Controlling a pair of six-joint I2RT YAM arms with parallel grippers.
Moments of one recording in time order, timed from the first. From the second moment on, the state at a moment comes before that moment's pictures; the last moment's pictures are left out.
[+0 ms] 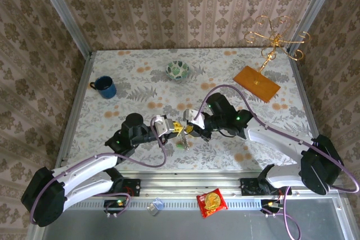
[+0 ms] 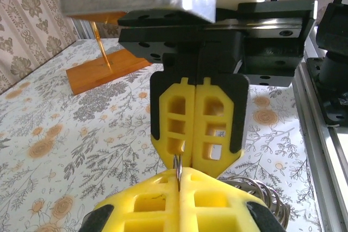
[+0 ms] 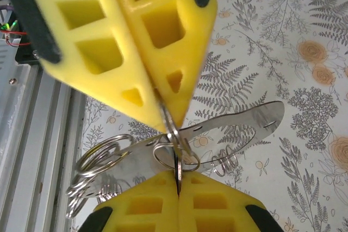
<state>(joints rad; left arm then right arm) -0.78 0.93 0.37 0.34 0.56 0.27 0.72 1.32 0.86 -0.32 -0.53 -0.49</state>
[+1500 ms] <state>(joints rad) -0.78 0.95 0.34 0.48 0.57 0.19 0.67 1.24 0.78 -0.08 -0.69 -0.35</state>
